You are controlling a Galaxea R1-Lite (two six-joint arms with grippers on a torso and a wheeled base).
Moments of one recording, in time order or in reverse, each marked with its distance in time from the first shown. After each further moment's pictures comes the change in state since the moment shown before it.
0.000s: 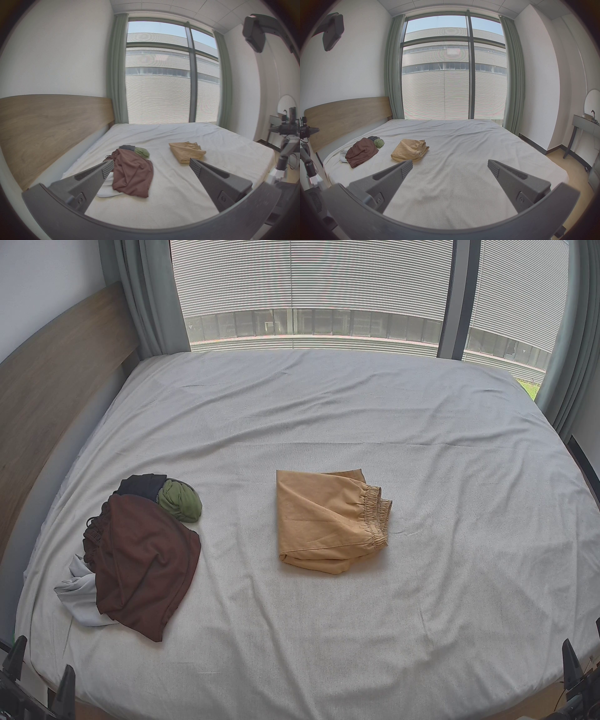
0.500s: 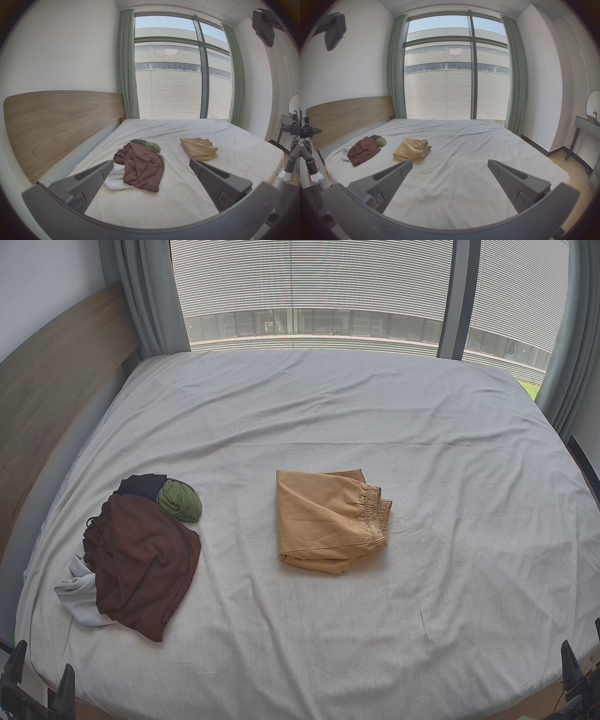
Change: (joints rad) left arm -0.002 -0.002 0.000 0.053 0.073 0.001; right arm 0.003 0.000 0.000 0.000 0.010 0.000
